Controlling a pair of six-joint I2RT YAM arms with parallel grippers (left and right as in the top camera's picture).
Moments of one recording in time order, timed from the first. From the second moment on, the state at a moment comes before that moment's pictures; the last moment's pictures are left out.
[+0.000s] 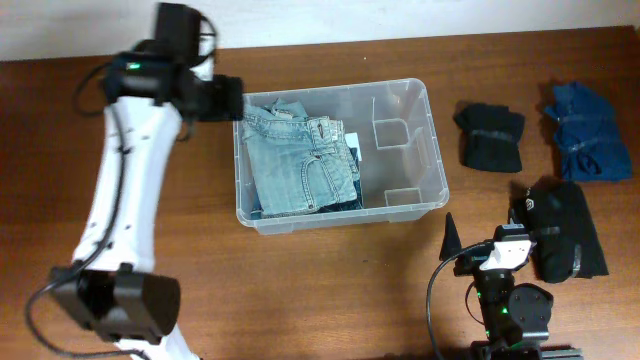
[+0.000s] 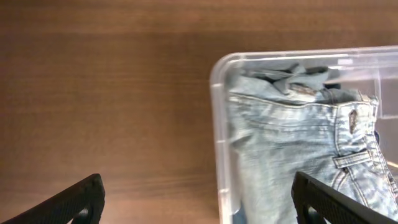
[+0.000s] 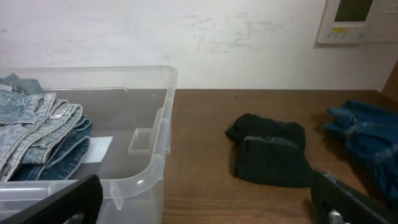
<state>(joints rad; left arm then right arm) -0.14 1.90 2.06 -1.25 -0.02 -0.13 -0.05 0.01 0.01 -0.07 -0.05 0.00</state>
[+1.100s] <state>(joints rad) -0.05 1.89 2.06 -1.25 0.04 -0.14 -0.06 1.27 1.36 -0.80 -0.14 0.16</state>
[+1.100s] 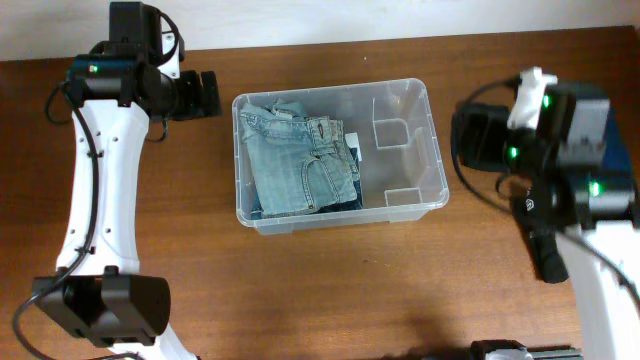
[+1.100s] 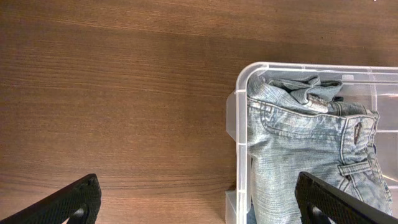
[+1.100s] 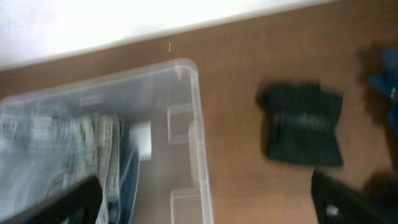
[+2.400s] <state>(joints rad) -0.01 1.89 2.06 -1.27 -0.15 -0.14 -0.89 2.05 1.51 -0.40 -0.57 0.15</state>
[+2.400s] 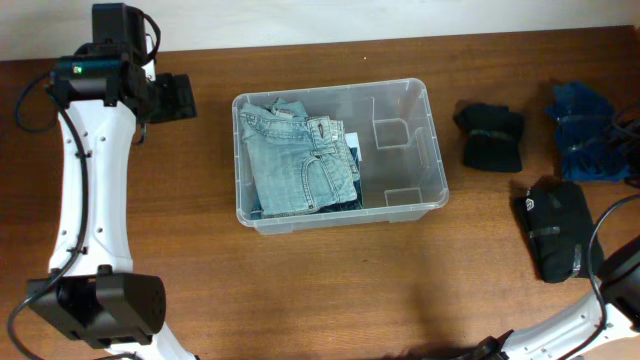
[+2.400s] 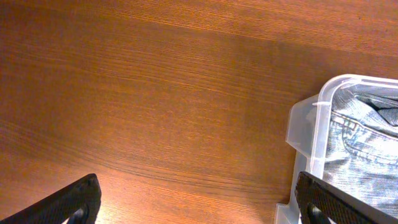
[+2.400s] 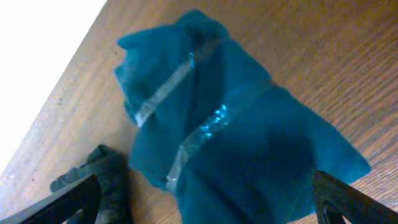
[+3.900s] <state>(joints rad) -0.01 1.89 2.06 -1.27 -0.20 -0.14 -0.71 1.69 1.79 -1.02 -0.64 0.21</state>
